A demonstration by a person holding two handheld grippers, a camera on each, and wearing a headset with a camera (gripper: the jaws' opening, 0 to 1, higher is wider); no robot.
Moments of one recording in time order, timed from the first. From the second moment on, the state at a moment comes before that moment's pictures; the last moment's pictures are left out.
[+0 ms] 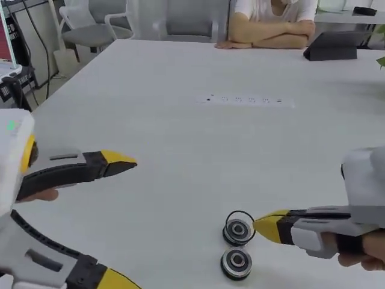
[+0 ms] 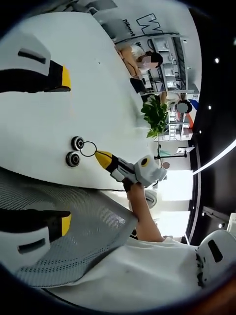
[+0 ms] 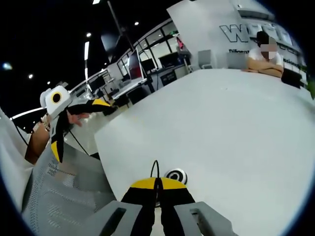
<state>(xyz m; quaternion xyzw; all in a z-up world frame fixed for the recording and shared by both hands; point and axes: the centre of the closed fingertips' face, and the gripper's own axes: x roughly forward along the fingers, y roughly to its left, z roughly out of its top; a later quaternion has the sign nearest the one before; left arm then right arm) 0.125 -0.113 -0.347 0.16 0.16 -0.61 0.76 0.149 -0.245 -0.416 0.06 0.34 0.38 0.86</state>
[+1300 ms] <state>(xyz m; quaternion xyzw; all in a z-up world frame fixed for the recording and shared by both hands) 0.121 -0.079 -0.369 0.06 0.18 -0.53 0.82 0.155 -0.230 -0.367 0.04 0.28 0.39 0.88</state>
